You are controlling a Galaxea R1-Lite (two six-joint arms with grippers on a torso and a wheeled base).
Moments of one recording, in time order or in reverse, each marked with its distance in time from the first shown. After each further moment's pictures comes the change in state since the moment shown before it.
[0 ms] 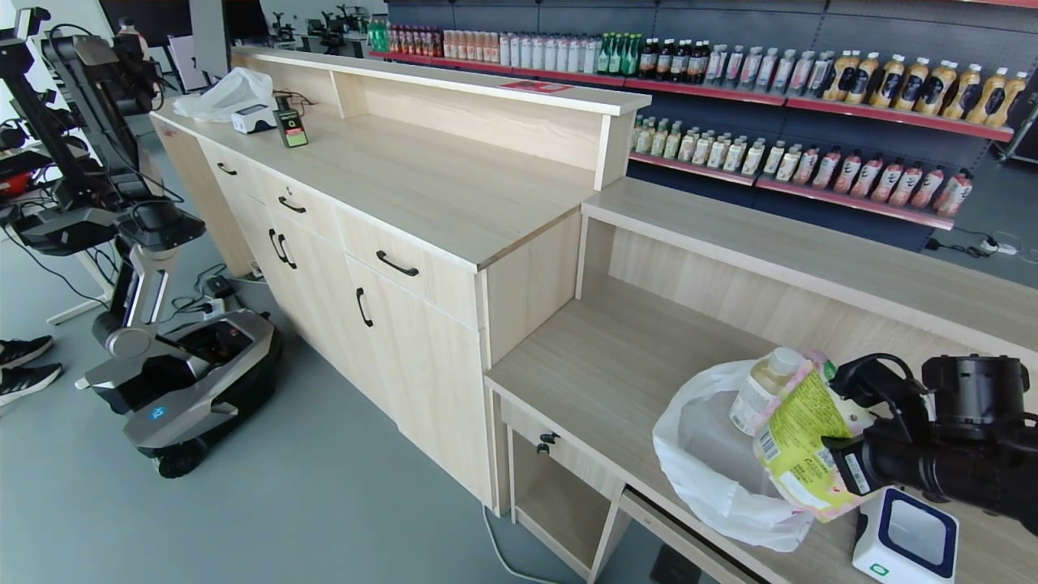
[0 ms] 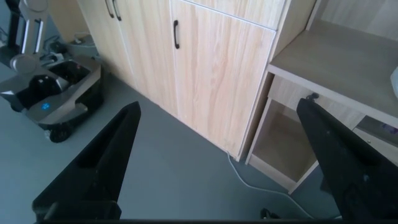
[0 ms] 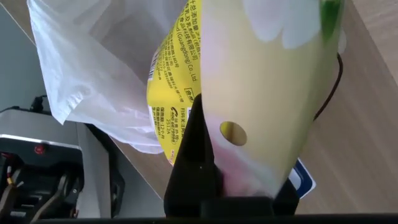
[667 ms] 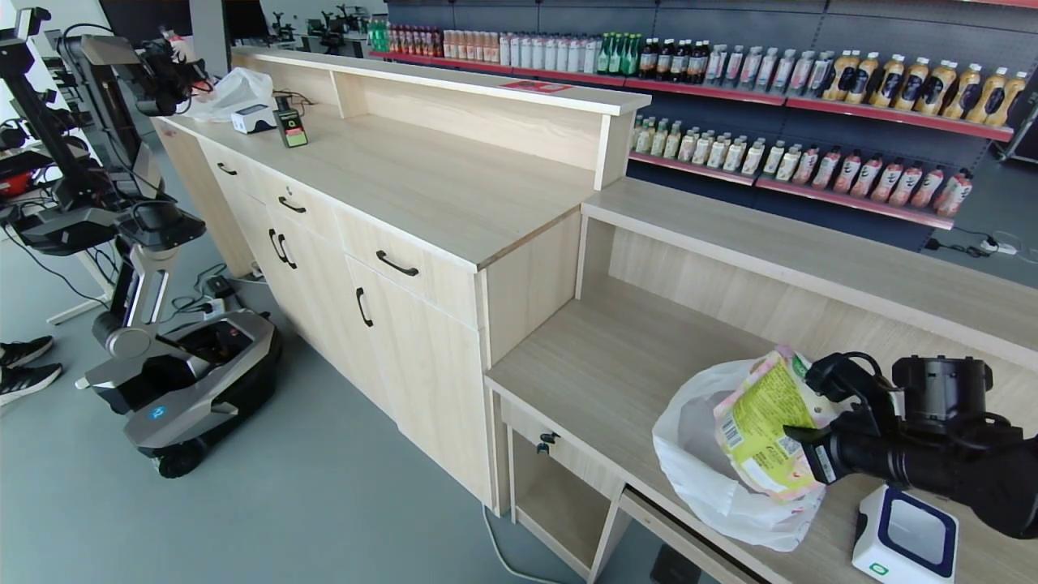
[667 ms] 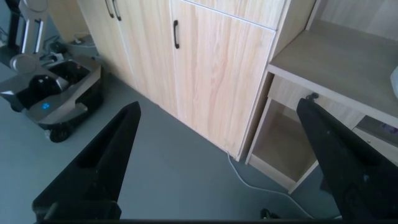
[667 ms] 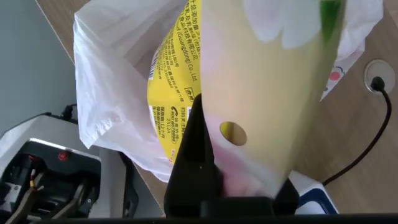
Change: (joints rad) left arm 0.000 0.000 0.000 0.000 0.000 0.000; right arm 0.010 0.135 -0.038 -0.148 0.164 -0.003
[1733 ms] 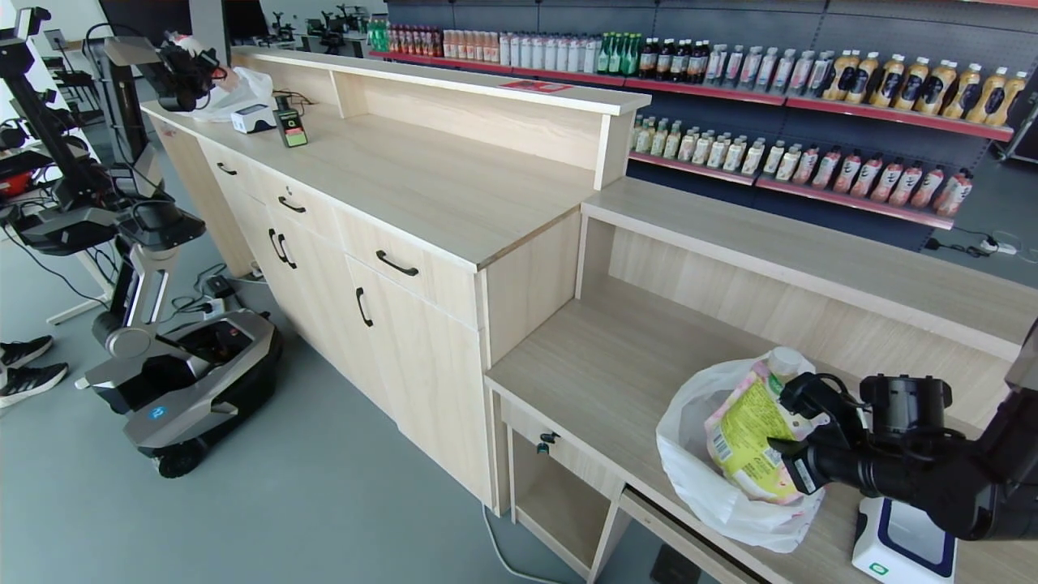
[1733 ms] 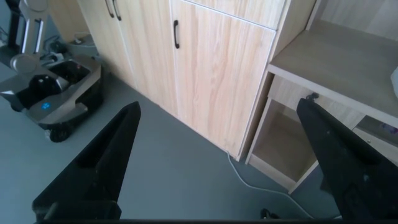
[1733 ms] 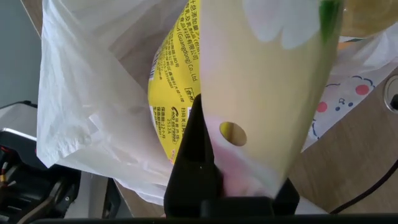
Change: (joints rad) left arm 0.000 0.000 0.000 0.000 0.000 0.000; right arm -0.005 0.184 -0.022 -0.139 0.010 -0.084
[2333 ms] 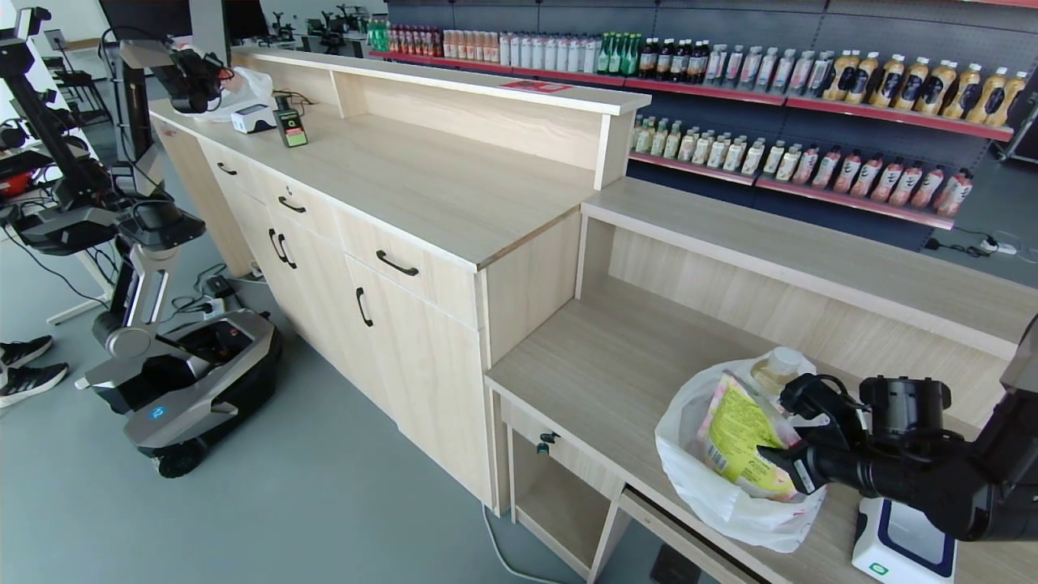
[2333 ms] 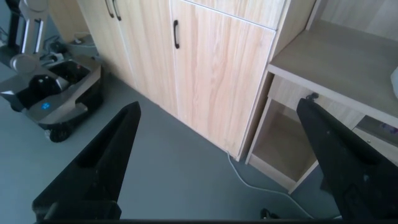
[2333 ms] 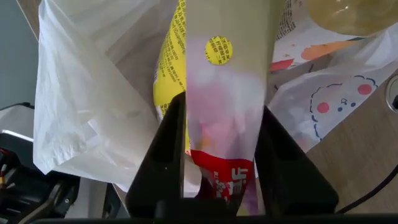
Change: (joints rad) left arm 0.000 0.000 0.000 0.000 0.000 0.000; right arm -0.006 0.014 -0.001 -0.015 0.004 0.003
